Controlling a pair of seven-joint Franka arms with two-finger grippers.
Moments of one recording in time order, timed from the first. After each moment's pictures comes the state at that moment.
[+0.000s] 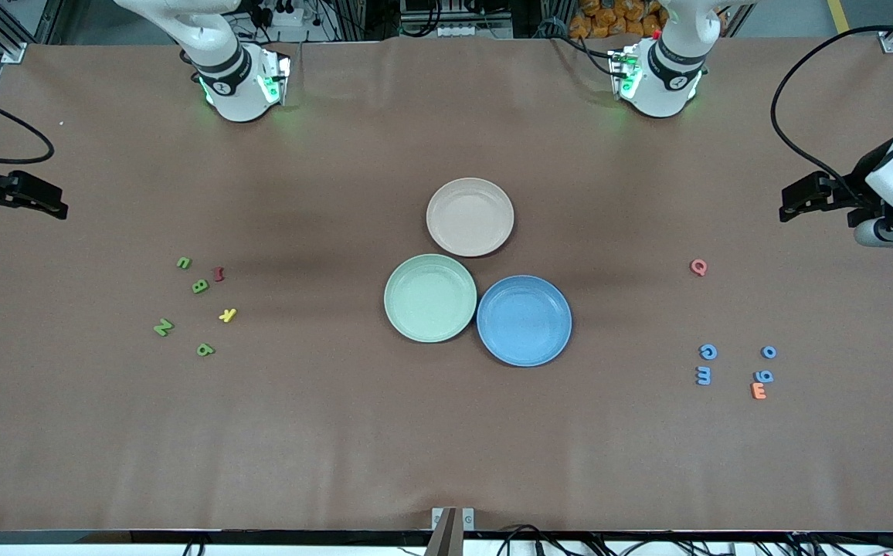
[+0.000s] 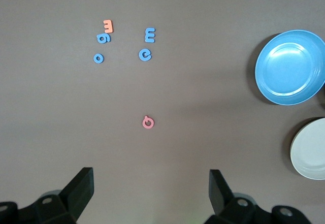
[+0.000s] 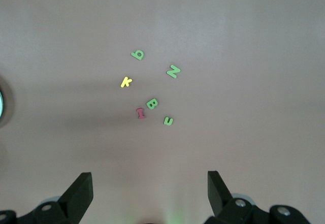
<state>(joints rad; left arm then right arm) 0.08 0.05 -0.13 -1.58 0.00 1.57 0.04 -0.05 0.09 0.01 -1.46 -0.05 1.45 -0.02</state>
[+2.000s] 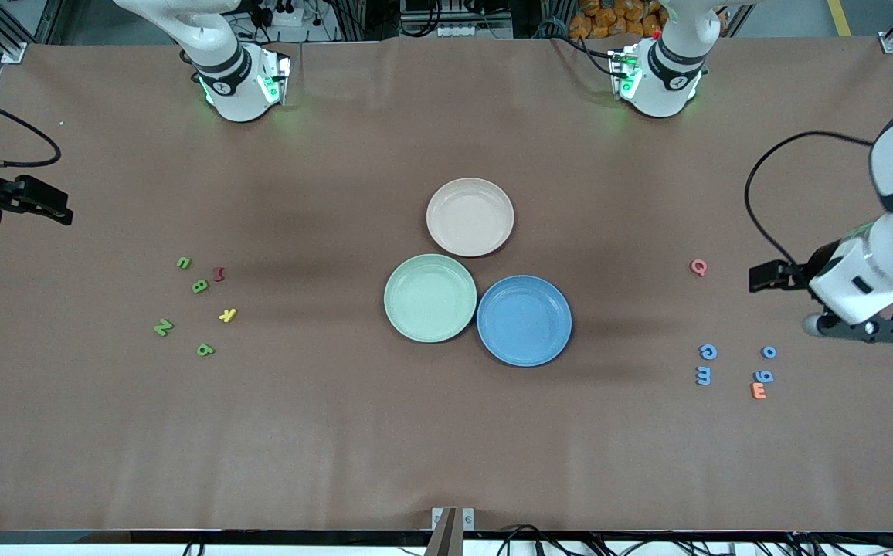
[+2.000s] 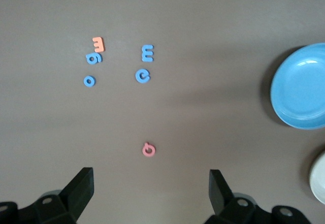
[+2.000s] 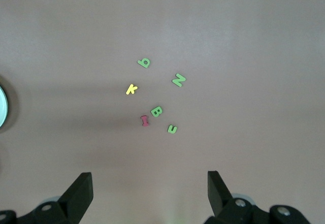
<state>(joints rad) 0.06 0.34 -0.13 -1.51 0.06 1.77 0.04 -0.03 0.09 0.01 -1.46 -0.05 1.48 -0.02</state>
